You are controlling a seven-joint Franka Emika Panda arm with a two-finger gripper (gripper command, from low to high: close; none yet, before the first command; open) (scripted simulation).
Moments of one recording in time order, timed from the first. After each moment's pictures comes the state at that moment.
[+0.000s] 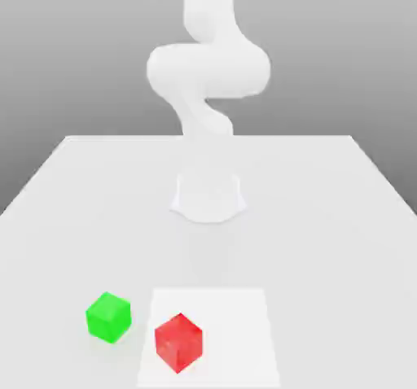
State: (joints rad) arm -0.04 -0.71 0.03 -2.33 -0.01 2.34 0.88
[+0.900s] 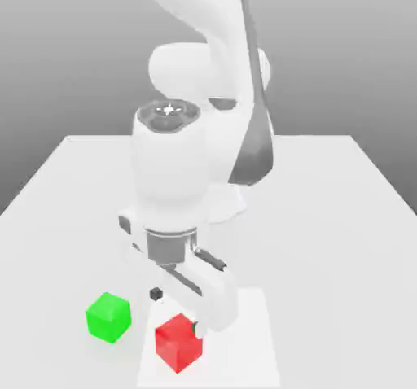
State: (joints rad) arm -0.22 0.27 0.11 -2.56 -0.09 2.82 1.56
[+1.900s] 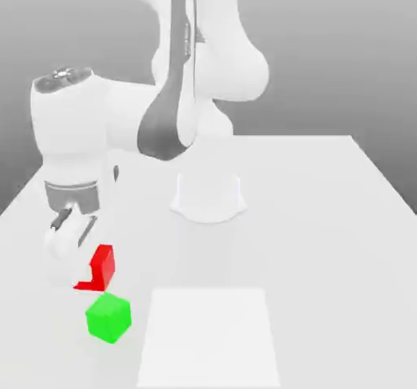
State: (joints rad) arm -0.43 0.11 0.03 -2.68 -0.01 2.79 2.03
